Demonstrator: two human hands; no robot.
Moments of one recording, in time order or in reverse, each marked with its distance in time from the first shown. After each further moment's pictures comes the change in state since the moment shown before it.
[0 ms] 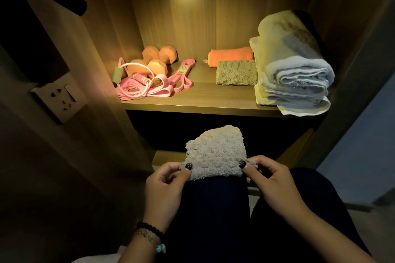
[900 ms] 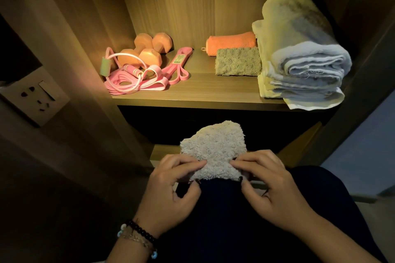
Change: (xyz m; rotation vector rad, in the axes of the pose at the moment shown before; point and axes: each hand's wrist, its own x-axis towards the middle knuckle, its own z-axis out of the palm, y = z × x) left_hand 0.023 0.001 -0.004 0.476 -0.302 0.570; right_hand 0.013 0.013 -0.002 -0.587 -0.091 -0.561
